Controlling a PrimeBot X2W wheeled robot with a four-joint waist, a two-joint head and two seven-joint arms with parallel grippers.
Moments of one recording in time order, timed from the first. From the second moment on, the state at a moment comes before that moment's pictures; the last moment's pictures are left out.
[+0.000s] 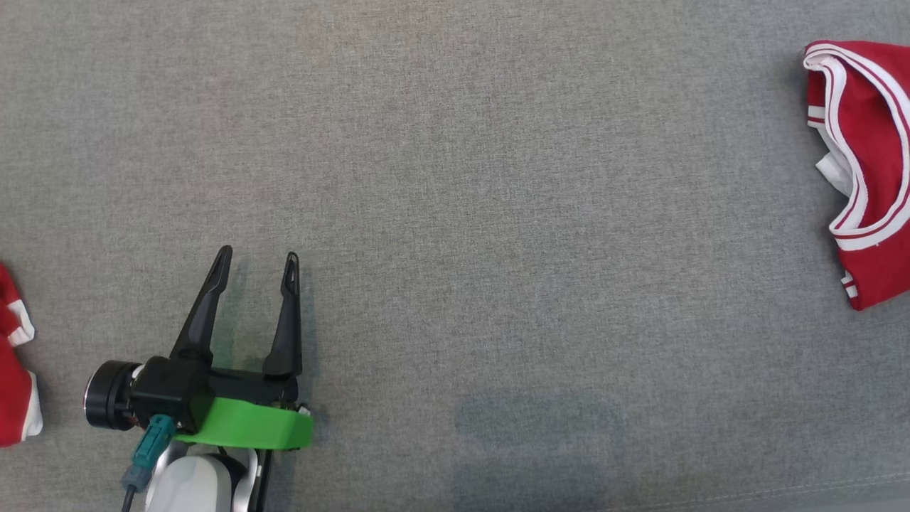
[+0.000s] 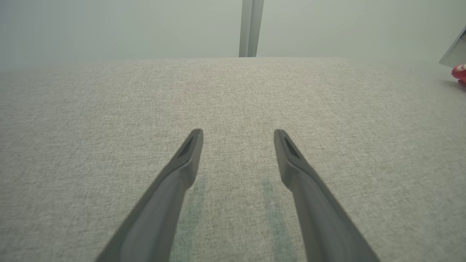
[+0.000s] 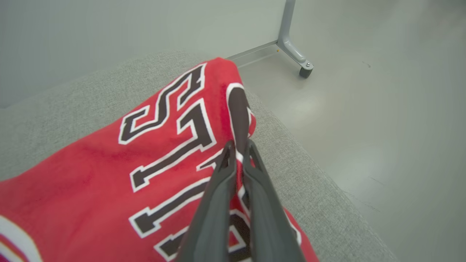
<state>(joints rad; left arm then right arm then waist) -0.12 0.06 -0.09 0.04 -0.12 -0.13 -0.26 -0.81 -0.53 -0.44 0.86 0.29 0.13 0.13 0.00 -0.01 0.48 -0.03</state>
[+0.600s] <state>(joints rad) -0.06 0.05 -0.06 0.07 -0.15 -0.12 -0.26 -0.75 -0.51 -0.29 0.81 0.10 0.13 -0.22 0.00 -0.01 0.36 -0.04</state>
